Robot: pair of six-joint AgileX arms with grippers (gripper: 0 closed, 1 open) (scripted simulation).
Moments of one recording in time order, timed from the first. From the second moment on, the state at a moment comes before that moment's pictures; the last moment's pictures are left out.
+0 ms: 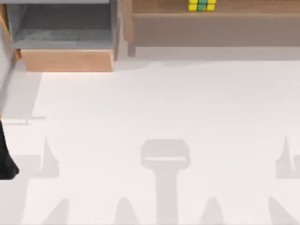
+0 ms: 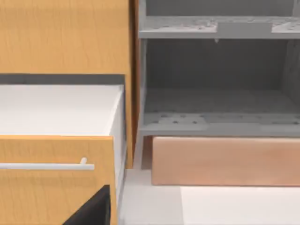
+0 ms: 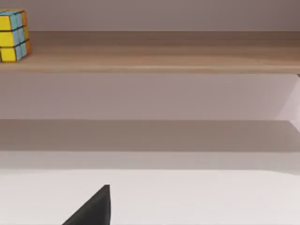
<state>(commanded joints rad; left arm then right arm) 0.00 0.00 0.00 0.00 0.00 0.00 0.00 0.00 0.00 0.00 0.00 0.00</state>
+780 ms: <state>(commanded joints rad) -0.25 0.66 0.50 0.22 -0.23 0.00 0.00 0.00 0.00 0.00 0.00 0.00</state>
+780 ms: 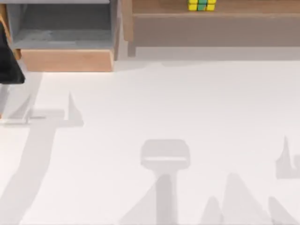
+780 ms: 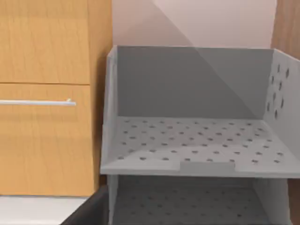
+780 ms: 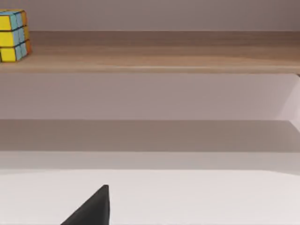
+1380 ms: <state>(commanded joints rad) -0.64 1.80 1.24 0.53 -0.59 0.01 0.00 0.00 0.00 0.00 0.00 0.00</state>
